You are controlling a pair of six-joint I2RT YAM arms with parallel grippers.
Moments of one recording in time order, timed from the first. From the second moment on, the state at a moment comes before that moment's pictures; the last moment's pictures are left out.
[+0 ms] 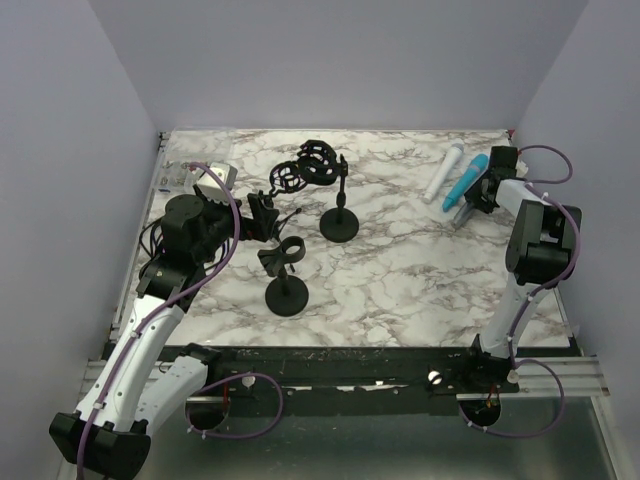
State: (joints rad) left arm -0.31 0.82 0.89 -0.27 0.19 -0.21; right arm -0.18 2.00 1.36 -0.26 0.15 0.55
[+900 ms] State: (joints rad) left arm -0.31 0.83 0.89 -0.27 0.19 -0.21; right arm -0.18 1.87 1.34 -0.25 0.11 0.53
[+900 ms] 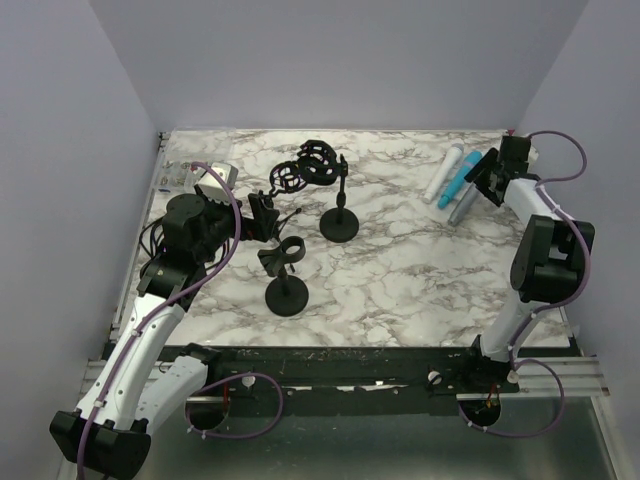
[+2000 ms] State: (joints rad) left arm -0.31 0.84 0.89 -0.27 0.19 -0.21; right arm 0.25 1.80 1.34 0.34 -0.87 0.93
